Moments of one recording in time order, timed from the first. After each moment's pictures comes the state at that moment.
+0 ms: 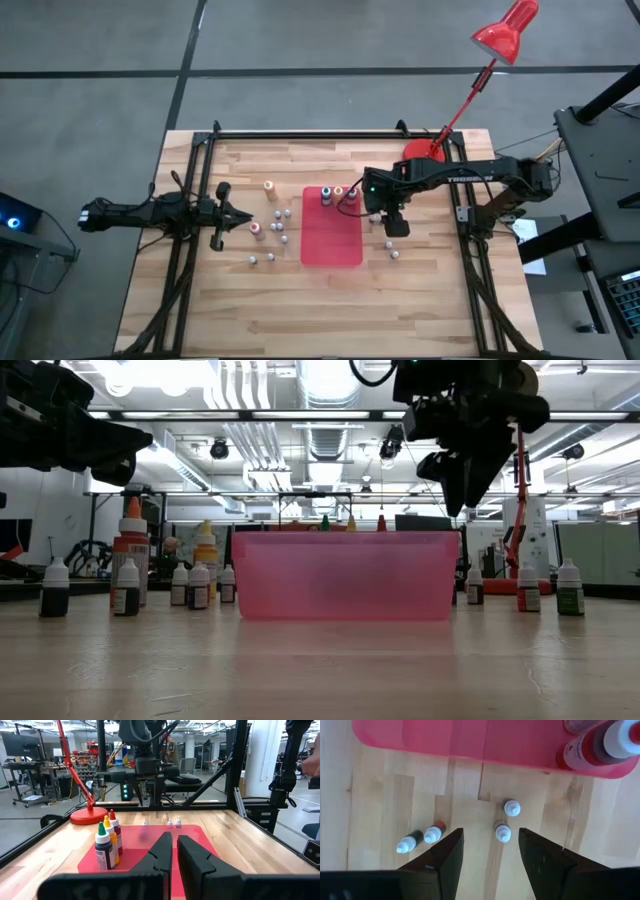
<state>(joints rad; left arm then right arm) -0.06 0.00 0.01 0.02 -0.02 0.00 -0.13 1.52 1.17 -1.00 -0.14 -0.21</state>
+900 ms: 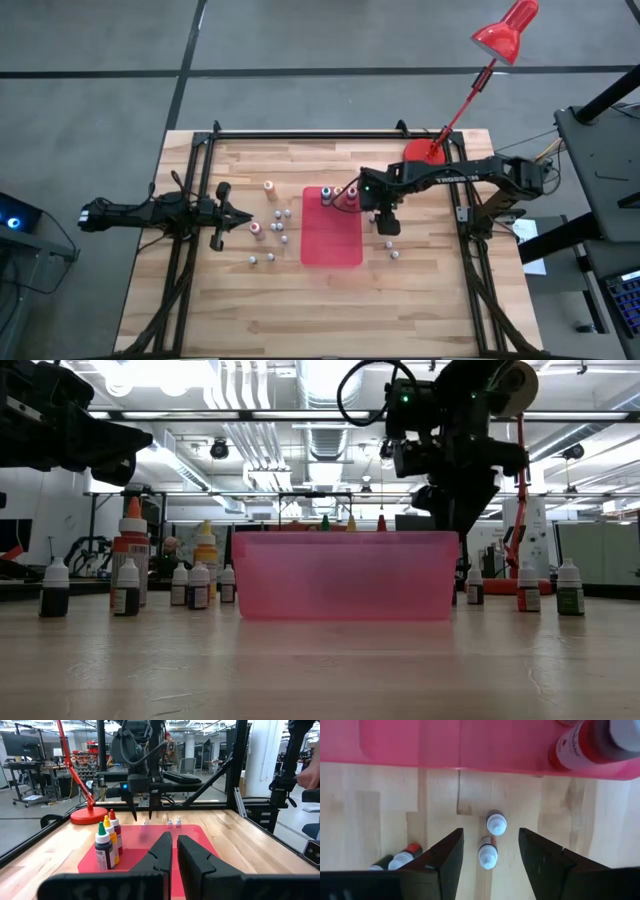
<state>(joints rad) -0.06 0.00 0.01 0.02 -0.02 0.00 -0.18 1.59 1.06 -0.81 -0.14 -0.20</state>
